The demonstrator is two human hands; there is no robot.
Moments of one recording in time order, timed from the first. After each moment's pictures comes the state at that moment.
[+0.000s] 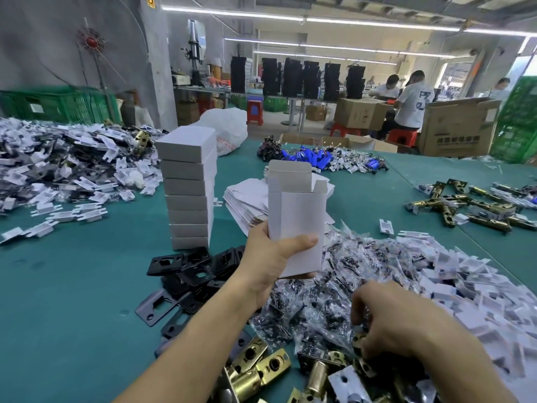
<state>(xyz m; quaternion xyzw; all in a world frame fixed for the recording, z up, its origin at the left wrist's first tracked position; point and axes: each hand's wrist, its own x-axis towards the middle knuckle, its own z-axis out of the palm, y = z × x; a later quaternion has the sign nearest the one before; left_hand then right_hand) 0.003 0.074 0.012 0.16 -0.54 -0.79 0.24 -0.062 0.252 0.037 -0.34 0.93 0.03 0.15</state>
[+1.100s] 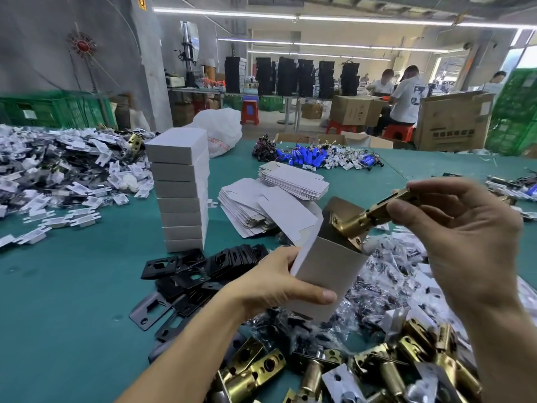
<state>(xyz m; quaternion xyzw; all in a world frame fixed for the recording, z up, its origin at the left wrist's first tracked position) 0.011 0.075 0.000 0.03 -0.74 -0.67 0.01 -0.079 0.269 0.079 -0.39 0.60 -0.68 -0.14</state>
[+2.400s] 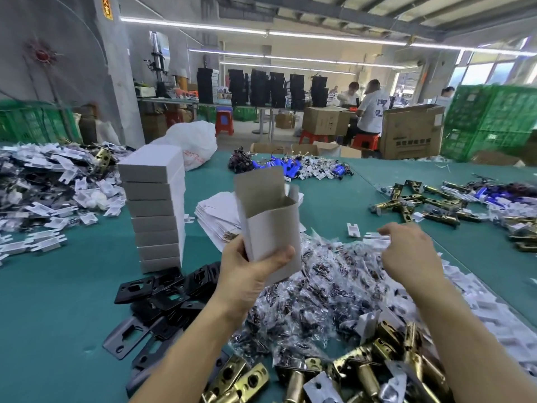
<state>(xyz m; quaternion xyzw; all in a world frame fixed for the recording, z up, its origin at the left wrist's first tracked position) 0.003 0.078 0.004 0.07 -0.59 -0.75 0.30 -0.155 0.272 0.046 -0.13 0.98 -0.16 -0.07</state>
